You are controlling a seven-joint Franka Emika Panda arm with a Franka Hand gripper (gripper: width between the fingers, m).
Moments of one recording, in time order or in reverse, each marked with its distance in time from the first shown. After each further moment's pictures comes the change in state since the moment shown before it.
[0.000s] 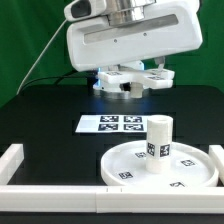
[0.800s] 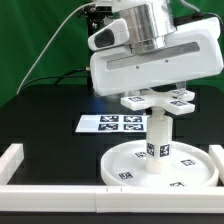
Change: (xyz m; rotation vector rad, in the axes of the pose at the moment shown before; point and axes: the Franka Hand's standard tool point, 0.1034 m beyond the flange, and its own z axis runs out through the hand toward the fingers) arm -0.003 -0.019 0.037 0.009 -0.006 0.001
